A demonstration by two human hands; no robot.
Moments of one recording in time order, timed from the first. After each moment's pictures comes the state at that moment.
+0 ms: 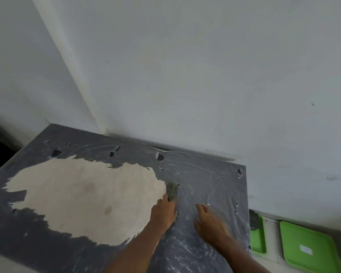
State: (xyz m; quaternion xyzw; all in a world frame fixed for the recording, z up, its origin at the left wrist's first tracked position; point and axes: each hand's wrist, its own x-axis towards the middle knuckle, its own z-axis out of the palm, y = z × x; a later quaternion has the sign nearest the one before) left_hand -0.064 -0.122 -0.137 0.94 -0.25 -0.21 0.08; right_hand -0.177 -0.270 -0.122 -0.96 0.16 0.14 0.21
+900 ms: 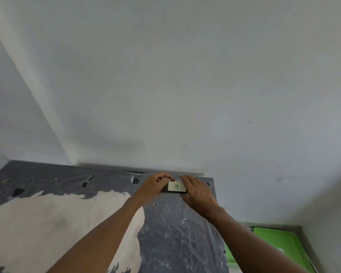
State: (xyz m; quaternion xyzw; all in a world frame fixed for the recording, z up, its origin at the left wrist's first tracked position) left_hand -0.009 -0.176 0.010 0.77 -0.30 -0.28 0.48; right_hand -0.146 -0.326 0.002 -0.99 0.10 -0.09 0.09
